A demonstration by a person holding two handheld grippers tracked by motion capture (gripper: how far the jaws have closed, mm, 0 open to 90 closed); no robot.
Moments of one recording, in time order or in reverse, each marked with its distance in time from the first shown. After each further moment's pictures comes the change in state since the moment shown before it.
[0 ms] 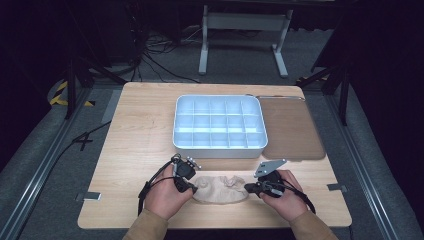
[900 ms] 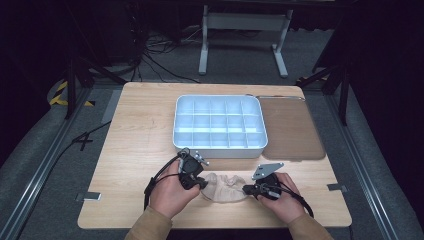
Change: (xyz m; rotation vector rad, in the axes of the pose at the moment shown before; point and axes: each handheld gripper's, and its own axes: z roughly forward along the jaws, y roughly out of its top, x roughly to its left) left arm -0.022 0.022 -0.019 -0.135 -0.049 0.126; right arm 0.000 -0.009 0.013 0.005 -0.011 0.003
